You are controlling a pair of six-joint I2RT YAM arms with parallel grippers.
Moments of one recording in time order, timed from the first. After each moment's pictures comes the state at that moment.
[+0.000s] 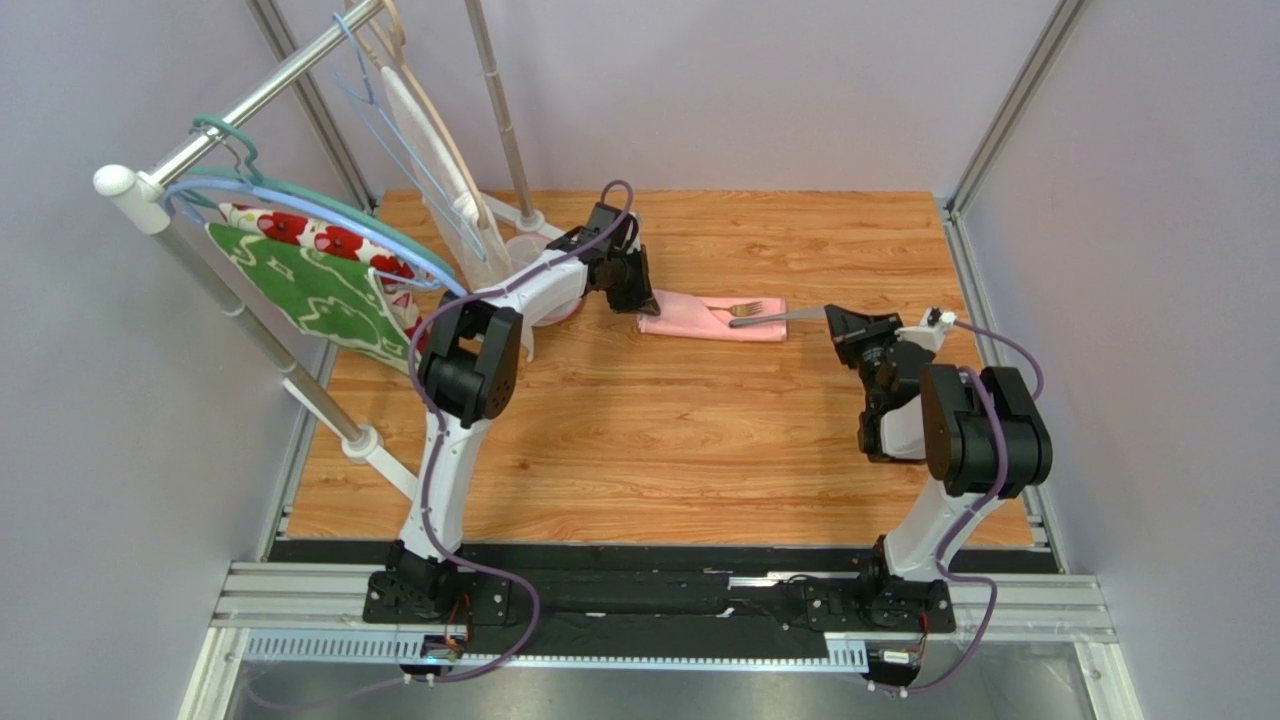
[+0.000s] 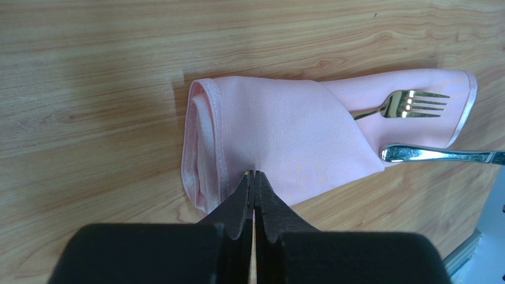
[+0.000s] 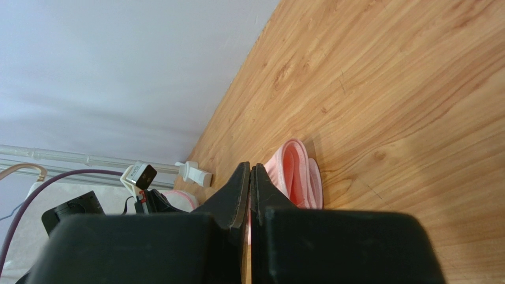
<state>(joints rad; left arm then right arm) -0.45 2.32 1.86 -0.43 0.29 -0.58 -0.06 1.76 0.42 1.30 -0.12 1.11</state>
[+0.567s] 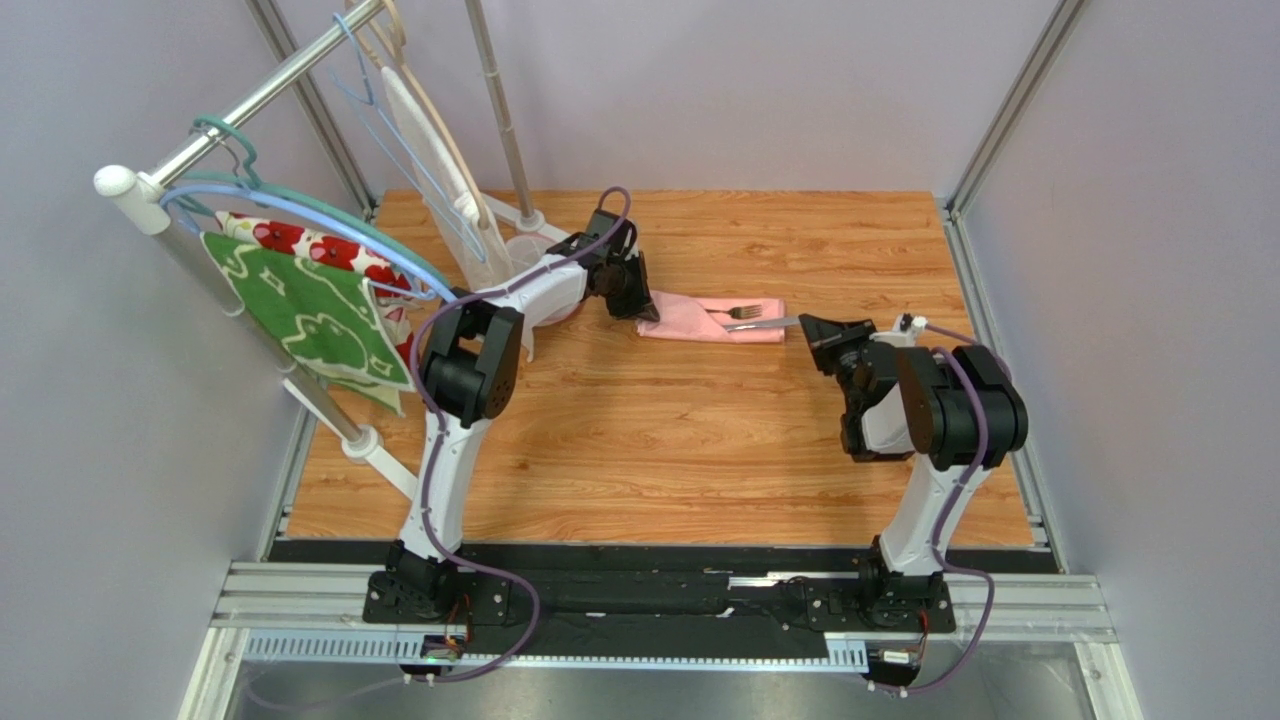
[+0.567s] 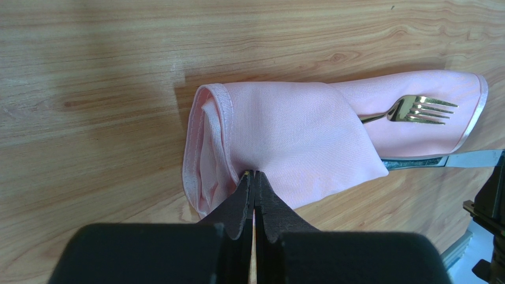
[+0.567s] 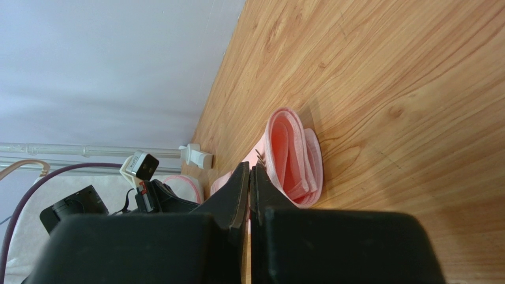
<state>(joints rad) -0.45 2.32 1.82 -0.41 0.30 -0.61 0.02 1.90 0.45 1.34 -0.10 1.20</state>
